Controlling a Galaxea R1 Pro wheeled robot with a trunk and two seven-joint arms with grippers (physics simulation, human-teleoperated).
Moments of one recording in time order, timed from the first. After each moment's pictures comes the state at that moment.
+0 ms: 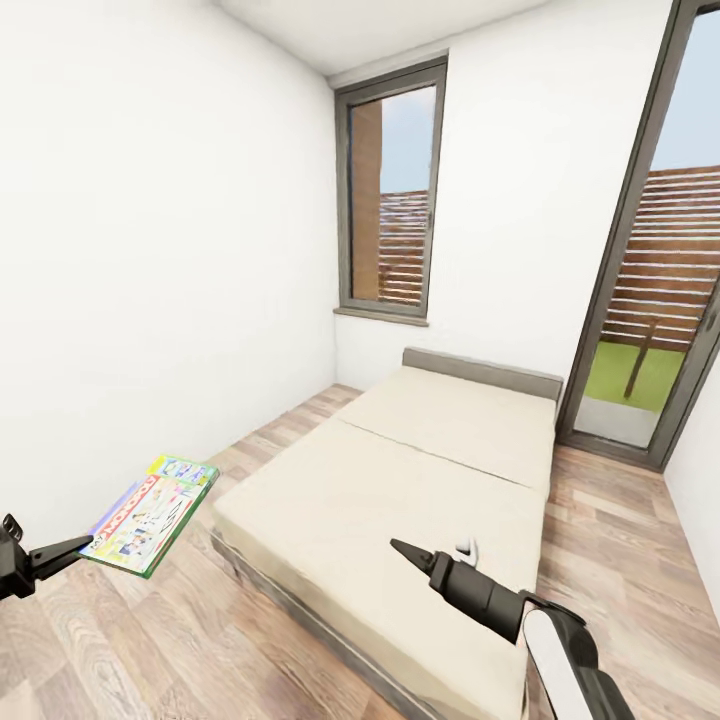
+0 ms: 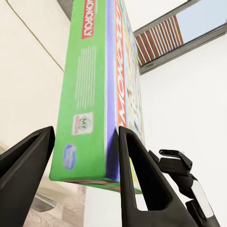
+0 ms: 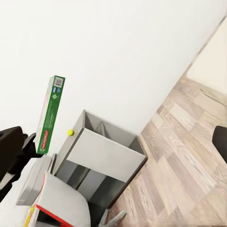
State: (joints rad) left arm -0.45 0.67 0.39 -0.66 0.30 0.87 -1.57; right arm -0.20 0.05 -0.09 -1.36 -0.61 0.79 0.66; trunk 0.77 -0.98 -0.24
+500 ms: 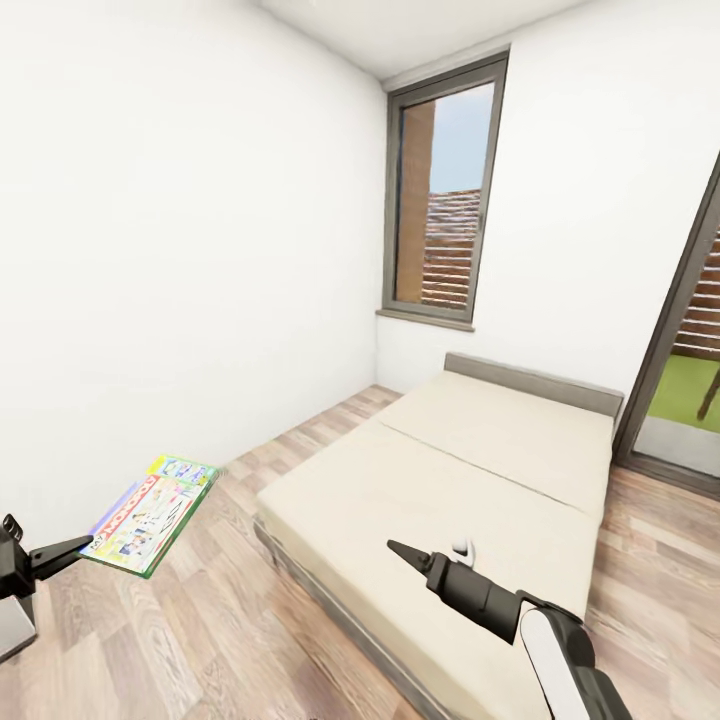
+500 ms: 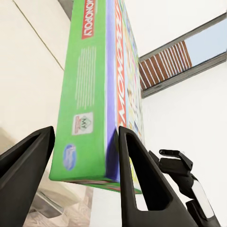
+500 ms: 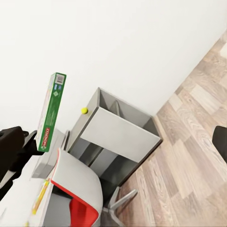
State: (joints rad) left arm -0.45 0.67 0.39 -0.66 0.30 0.87 -1.57; right arm -0.20 0.05 -0.07 -1.36 -0.61 0.79 0.66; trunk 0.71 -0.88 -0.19
